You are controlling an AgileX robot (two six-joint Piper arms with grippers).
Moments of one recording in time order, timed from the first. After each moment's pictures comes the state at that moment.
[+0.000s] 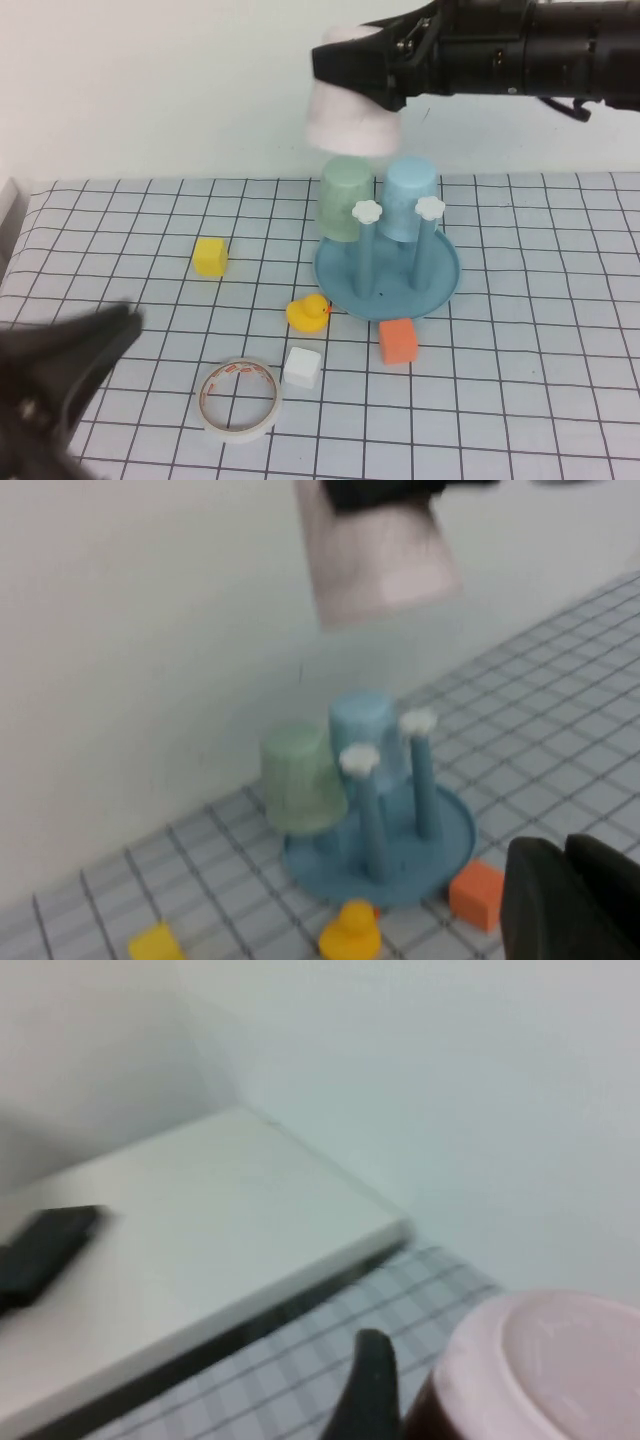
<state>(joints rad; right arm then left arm) 0.36 1.78 -1.56 1.46 0.72 -1.37 -0.52 0.58 -0.53 -0.56 0.19 0.64</state>
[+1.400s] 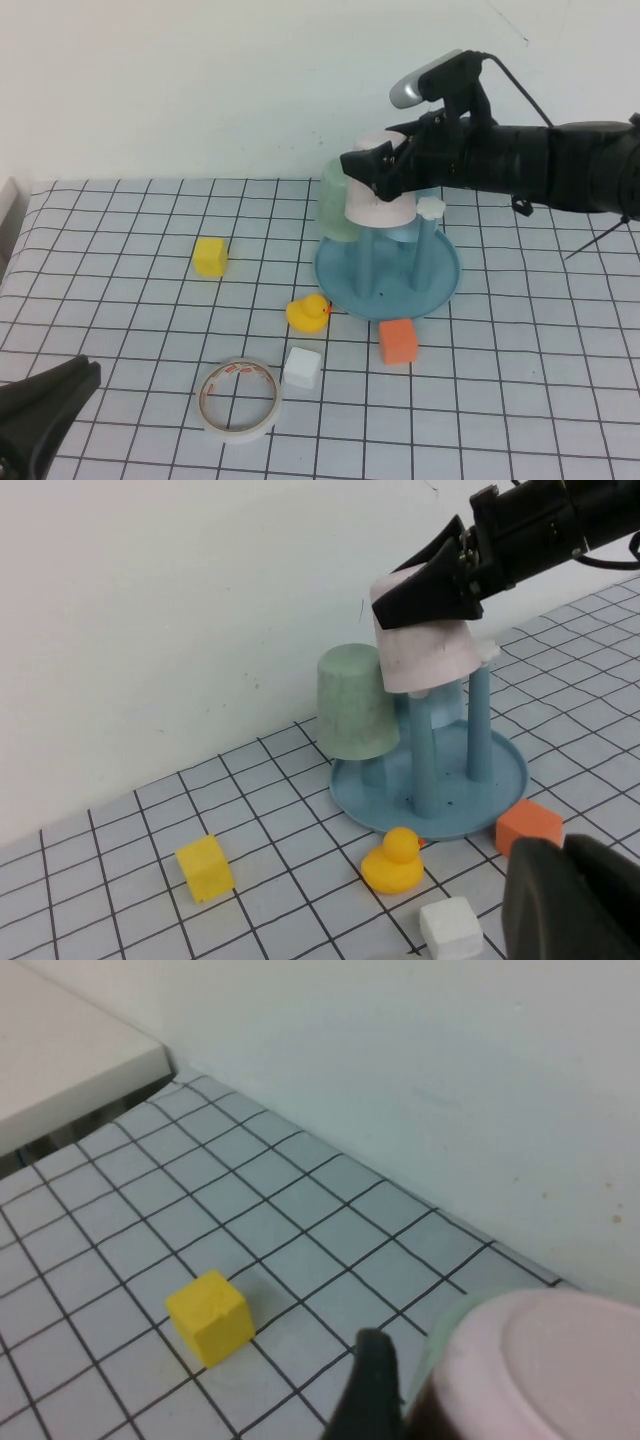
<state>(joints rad) 0.36 2.05 -1.49 1.72 0.43 -1.83 -0.43 0.42 -0.37 -0.53 0.19 0.59</state>
